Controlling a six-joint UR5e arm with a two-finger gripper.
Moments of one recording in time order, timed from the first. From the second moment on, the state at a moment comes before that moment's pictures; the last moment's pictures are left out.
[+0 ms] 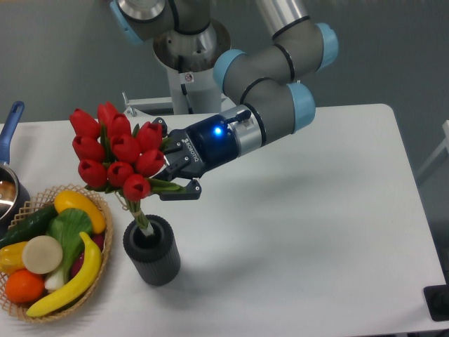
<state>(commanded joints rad) 2.53 -1.89 -1.76 -0.87 -0.09 1.21</state>
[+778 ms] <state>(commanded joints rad) 2.53 -1.95 -1.77 -0.87 -0.07 1.22</state>
